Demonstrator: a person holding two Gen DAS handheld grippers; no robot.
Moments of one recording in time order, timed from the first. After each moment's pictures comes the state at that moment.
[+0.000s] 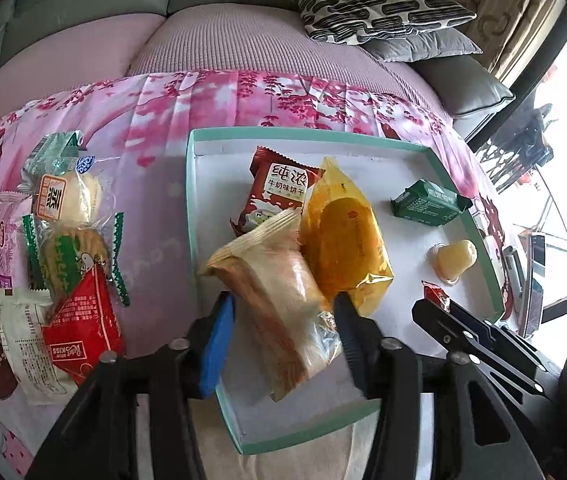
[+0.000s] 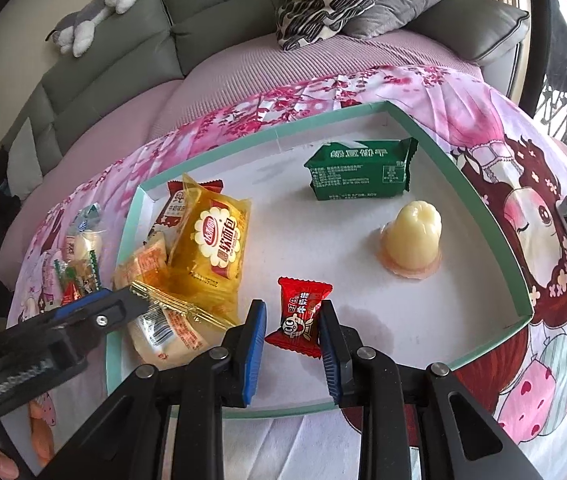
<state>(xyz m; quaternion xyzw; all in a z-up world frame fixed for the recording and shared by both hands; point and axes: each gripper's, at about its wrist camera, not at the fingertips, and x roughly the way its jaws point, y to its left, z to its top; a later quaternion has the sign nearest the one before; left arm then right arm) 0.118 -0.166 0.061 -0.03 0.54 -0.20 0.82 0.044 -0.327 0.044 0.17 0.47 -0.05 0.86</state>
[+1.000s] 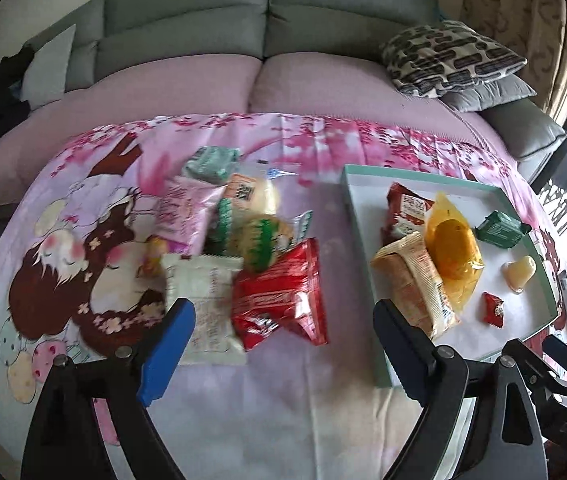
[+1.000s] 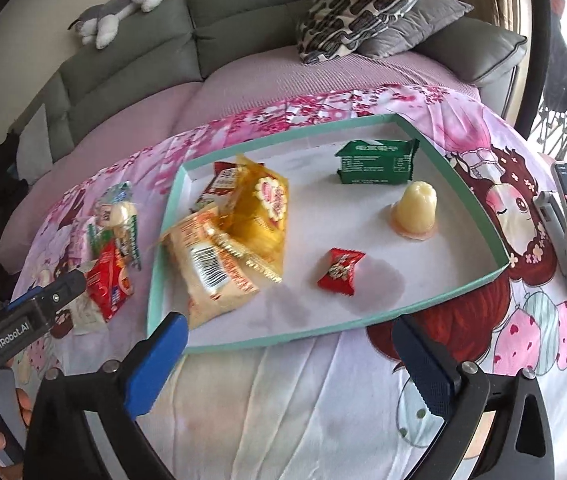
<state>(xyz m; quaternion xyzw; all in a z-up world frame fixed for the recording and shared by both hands) 0.066 -0.069 0.088 -0.01 0.46 -0.05 0.88 -0.009 -0.282 0.070 0.13 0.45 -0.05 0.88</state>
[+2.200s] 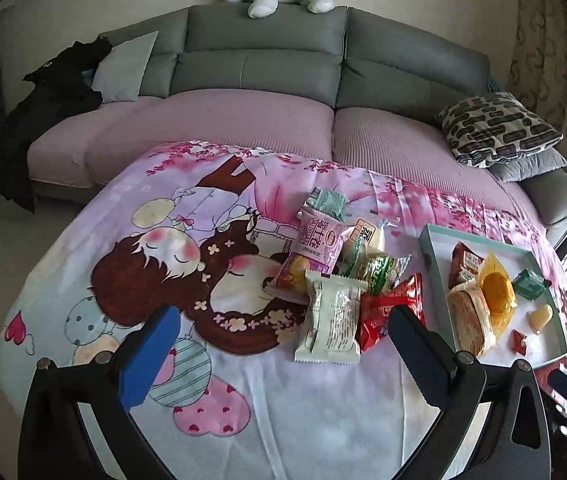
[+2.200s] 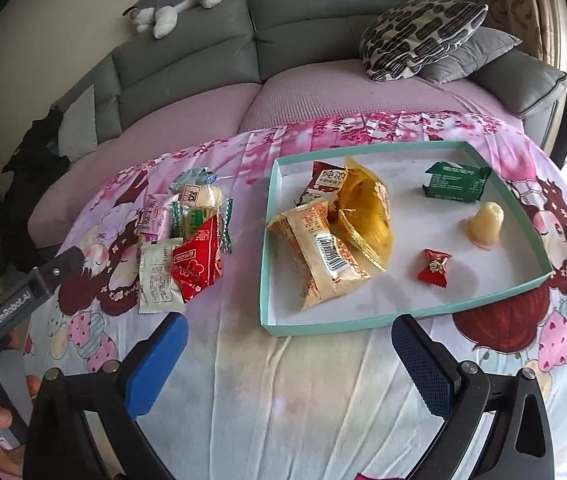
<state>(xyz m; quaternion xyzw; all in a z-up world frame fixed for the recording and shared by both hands) 0.025 0.031 0.116 -0.07 0.39 0.03 0.92 -0.020 -0.207 0.093 0.11 0.43 0.02 0.90</state>
